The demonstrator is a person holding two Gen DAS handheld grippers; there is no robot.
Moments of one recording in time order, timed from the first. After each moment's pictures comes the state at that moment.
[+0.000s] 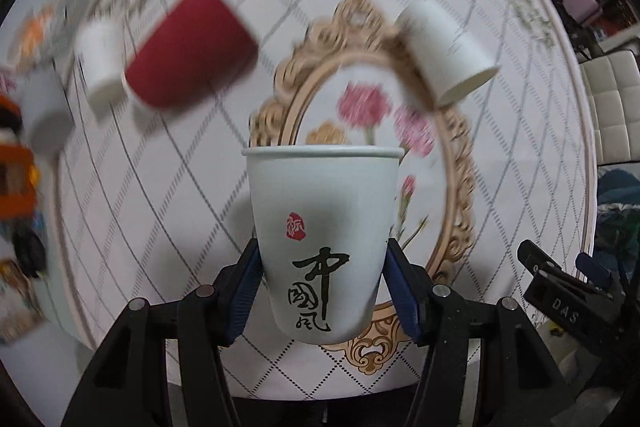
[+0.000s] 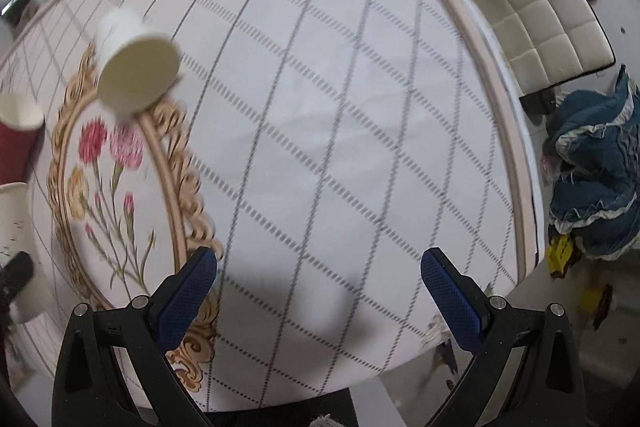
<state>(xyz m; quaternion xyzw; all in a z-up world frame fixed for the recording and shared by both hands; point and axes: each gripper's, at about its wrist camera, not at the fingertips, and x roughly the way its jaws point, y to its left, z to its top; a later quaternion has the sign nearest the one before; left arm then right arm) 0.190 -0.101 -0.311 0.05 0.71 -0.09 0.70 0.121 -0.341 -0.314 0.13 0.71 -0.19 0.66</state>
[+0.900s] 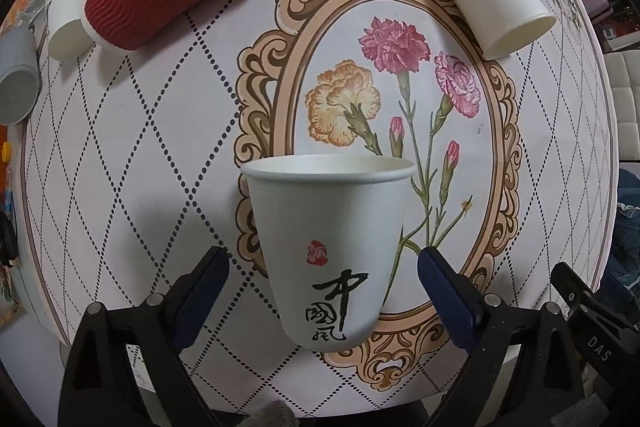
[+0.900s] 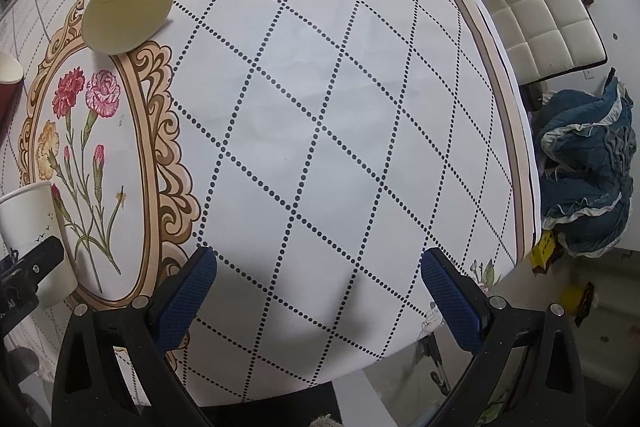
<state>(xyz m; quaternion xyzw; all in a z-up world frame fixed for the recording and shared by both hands) 0.182 -0.103 -0.363 0.04 0.73 -0.09 0.68 0.099 -0.329 -0.334 0.10 0.72 -0.21 0.65</state>
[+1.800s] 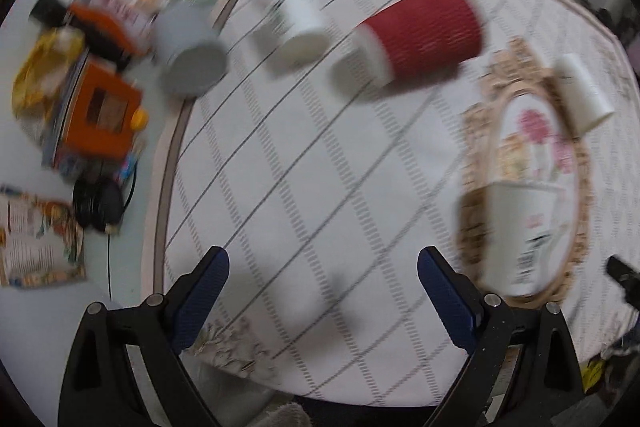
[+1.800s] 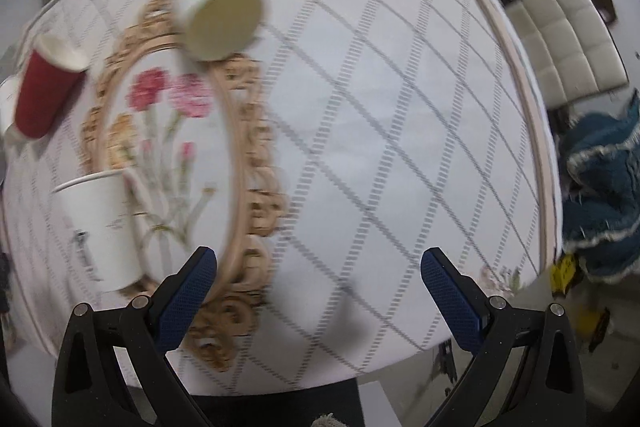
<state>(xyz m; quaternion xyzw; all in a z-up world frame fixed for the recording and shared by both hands) 0.177 0.028 -0.287 0.06 0.66 0.05 0.75 0.122 -0.273 -0.304 0.11 0.70 -0.15 0.69</state>
